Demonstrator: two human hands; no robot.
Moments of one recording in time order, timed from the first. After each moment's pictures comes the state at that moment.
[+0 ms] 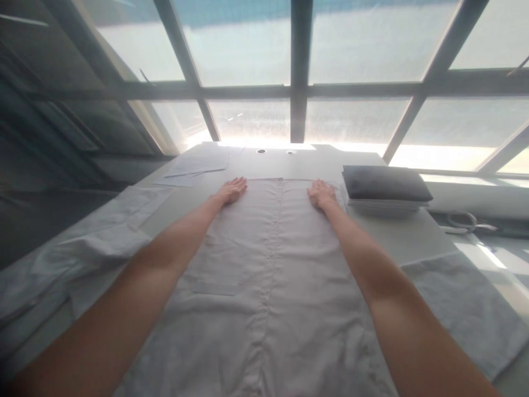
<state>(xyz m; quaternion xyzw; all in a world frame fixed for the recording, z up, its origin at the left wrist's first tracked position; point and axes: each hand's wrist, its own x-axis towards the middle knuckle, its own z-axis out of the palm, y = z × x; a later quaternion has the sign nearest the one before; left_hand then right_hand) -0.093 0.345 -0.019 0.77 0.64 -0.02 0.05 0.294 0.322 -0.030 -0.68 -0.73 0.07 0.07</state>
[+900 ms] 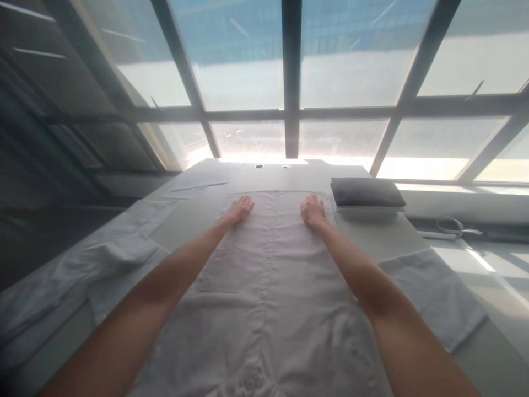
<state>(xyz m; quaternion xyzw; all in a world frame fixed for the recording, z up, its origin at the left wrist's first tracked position) -0.026 0.274 -0.008 0.75 0.66 0.01 0.04 0.270 0.260 -0.021 -0.69 -0.71 0.02 0.10</state>
